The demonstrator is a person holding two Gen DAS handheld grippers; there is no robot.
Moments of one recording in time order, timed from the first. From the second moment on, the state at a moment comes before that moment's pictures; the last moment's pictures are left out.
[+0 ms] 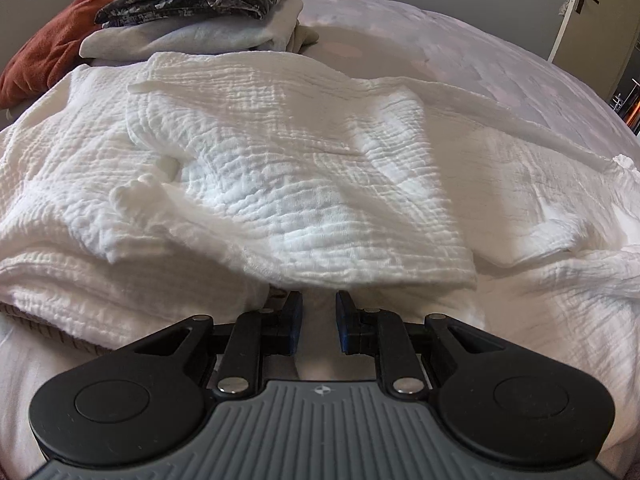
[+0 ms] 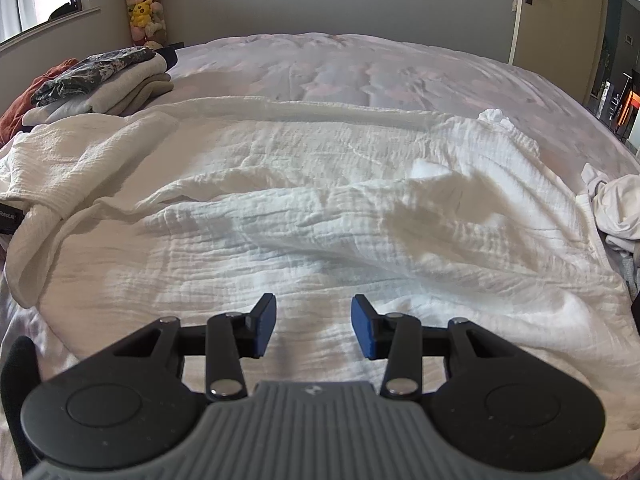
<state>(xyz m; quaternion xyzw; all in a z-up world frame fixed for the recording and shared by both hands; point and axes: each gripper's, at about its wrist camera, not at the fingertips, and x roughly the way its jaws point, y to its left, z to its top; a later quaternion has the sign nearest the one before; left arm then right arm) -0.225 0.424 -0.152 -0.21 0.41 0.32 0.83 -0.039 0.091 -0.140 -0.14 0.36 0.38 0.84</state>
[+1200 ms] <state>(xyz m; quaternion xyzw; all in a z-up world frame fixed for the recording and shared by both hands) -0.220 0.421 -0.159 -0.19 0.43 0.33 0.82 -0.041 0.088 -0.139 -0.14 0.35 0.38 0.85</state>
